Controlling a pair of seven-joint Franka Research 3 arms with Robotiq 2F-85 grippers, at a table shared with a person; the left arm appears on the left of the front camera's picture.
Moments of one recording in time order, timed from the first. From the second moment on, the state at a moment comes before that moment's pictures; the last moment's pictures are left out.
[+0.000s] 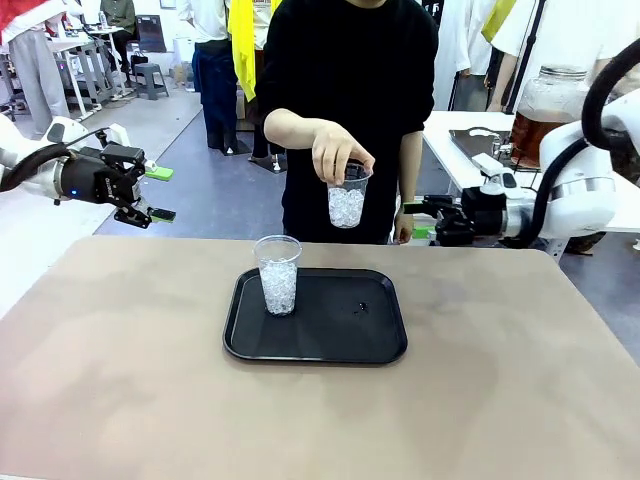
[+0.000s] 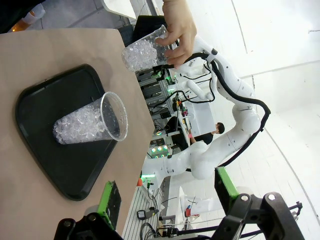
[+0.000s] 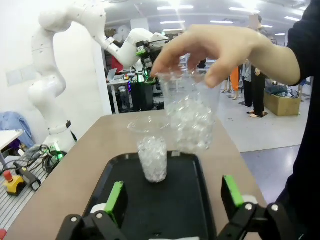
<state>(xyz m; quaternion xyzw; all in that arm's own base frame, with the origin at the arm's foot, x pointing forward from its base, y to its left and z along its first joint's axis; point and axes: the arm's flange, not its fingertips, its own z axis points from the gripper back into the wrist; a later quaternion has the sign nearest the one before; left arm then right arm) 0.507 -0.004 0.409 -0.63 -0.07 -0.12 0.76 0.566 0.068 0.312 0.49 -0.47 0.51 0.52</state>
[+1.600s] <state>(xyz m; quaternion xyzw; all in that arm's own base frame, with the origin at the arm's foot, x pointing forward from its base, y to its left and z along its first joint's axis) 0.507 -0.004 0.408 -0.63 -0.07 -0.12 0.76 0.528 0.032 0.292 0.48 -0.50 0.51 0.51</state>
